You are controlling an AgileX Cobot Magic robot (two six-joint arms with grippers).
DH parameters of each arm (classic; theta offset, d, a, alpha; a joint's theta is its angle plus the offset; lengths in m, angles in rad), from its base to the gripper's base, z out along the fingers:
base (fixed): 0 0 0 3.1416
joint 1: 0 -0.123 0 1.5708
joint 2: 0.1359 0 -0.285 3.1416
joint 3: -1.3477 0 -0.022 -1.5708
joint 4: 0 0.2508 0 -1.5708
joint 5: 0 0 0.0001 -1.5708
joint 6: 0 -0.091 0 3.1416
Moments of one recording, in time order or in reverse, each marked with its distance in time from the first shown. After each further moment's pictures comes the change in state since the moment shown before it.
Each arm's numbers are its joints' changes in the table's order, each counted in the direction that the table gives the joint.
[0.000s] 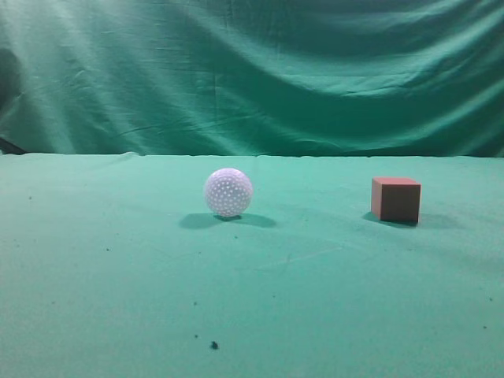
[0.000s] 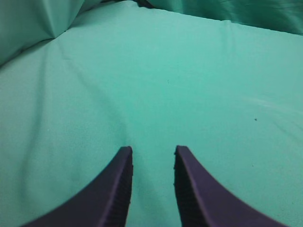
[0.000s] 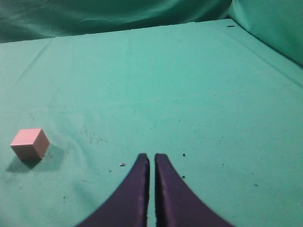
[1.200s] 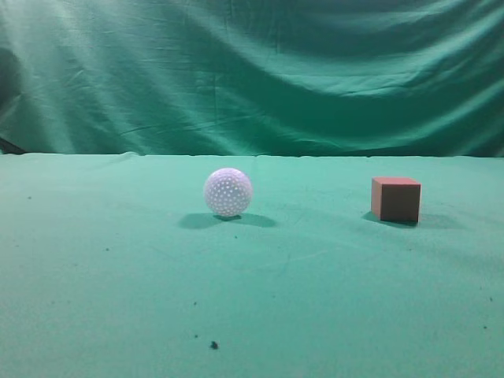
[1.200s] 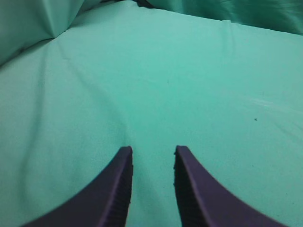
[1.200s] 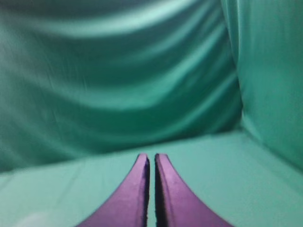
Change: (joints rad) left arm 0.000 0.000 0.000 0.000 0.000 0.000; right arm 0.000 0.000 -0.003 0.066 -0.489 -0.018
